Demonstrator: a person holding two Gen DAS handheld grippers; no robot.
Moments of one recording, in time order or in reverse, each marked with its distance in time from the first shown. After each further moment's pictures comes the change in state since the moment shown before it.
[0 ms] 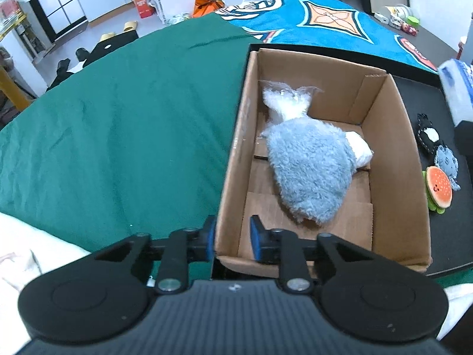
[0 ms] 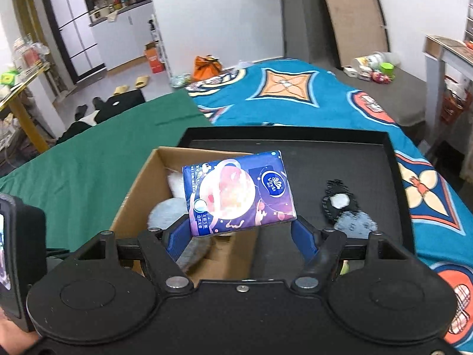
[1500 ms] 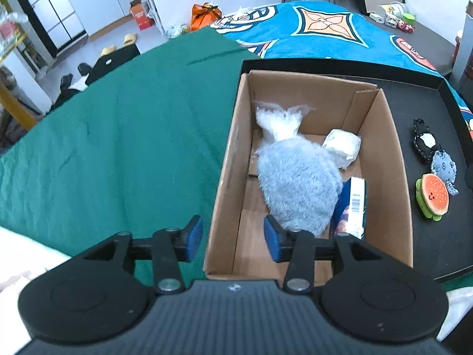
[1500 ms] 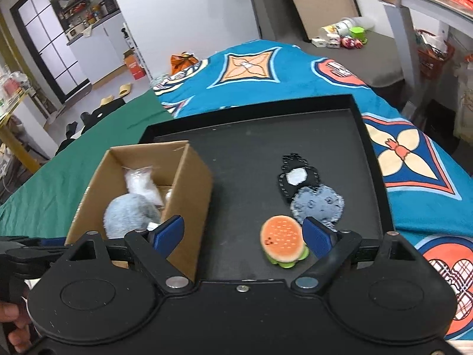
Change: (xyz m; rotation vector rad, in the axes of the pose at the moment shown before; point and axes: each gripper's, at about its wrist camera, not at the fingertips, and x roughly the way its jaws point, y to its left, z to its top) left arm -0.014 -0.021 0.021 0.063 -0.022 0.045; right arm 0.011 -0.085 -0.020 0.160 0.037 0.011
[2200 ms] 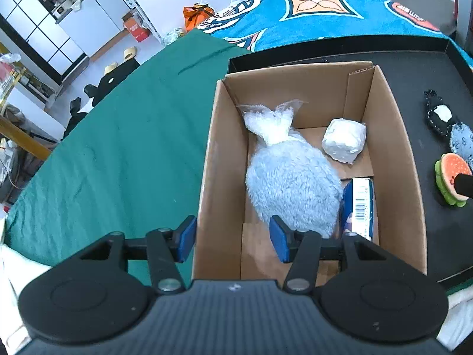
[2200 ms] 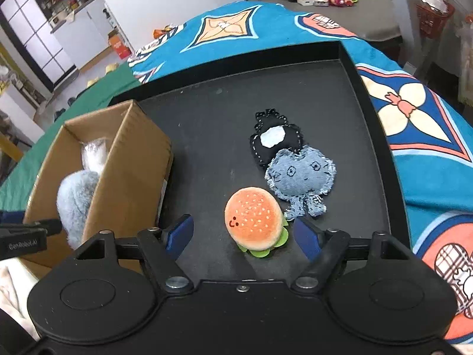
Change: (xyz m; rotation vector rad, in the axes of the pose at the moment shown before) left arm 0.018 -0.034 0.015 0.148 0.036 0.121; right arm 0.060 -0.032 -0.019 0.031 0.117 -0.013
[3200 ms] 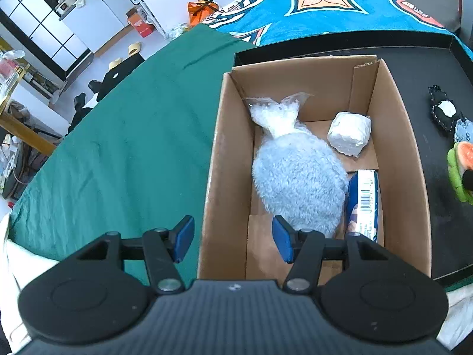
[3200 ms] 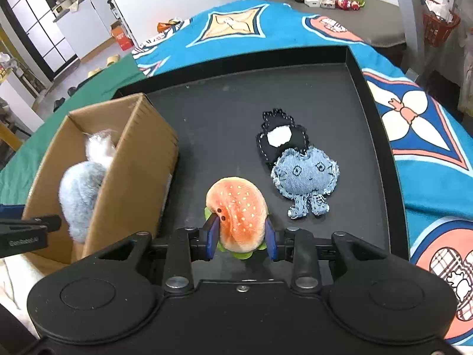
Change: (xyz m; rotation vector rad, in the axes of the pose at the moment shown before) left arm -0.003 0.004 -0.004 -0.011 0.019 0.016; right arm -0.011 0.009 0.003 -0.034 0.006 -0.013
